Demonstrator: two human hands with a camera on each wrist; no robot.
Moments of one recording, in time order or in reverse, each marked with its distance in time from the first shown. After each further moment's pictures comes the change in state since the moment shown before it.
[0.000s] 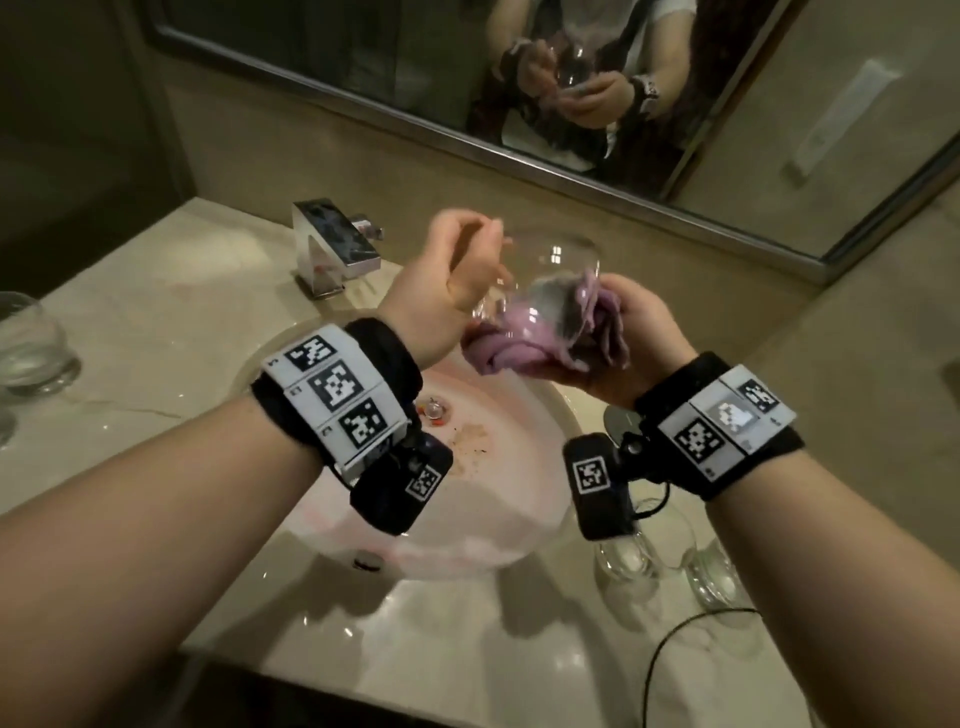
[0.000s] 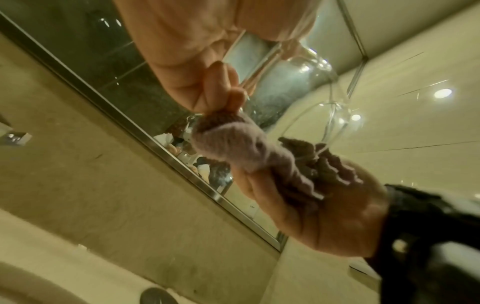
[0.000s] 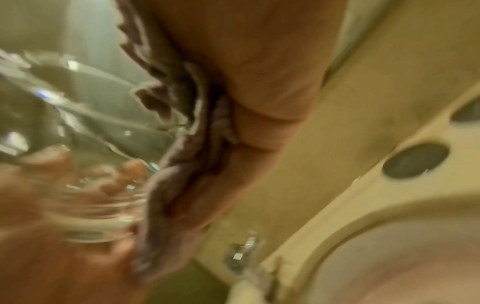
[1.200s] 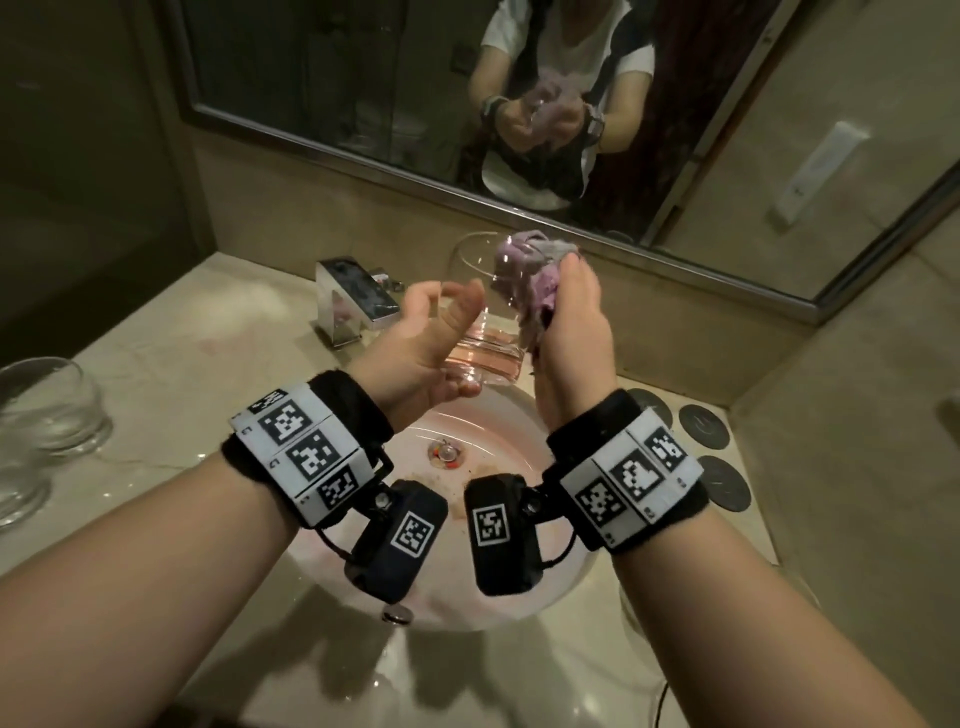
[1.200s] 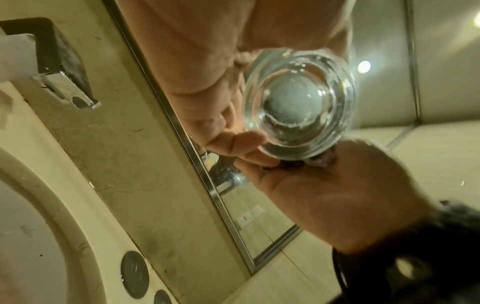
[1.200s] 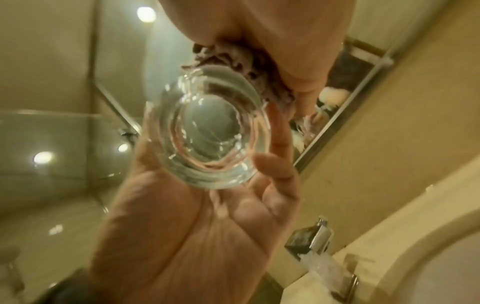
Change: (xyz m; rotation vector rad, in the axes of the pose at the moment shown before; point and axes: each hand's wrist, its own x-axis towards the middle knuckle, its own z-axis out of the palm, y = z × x) left_hand -0.002 -0.008 -0.046 -0.554 -0.175 -0.317; right_hand 0.041 0.014 0.080 -0.194 0.374 -0.595
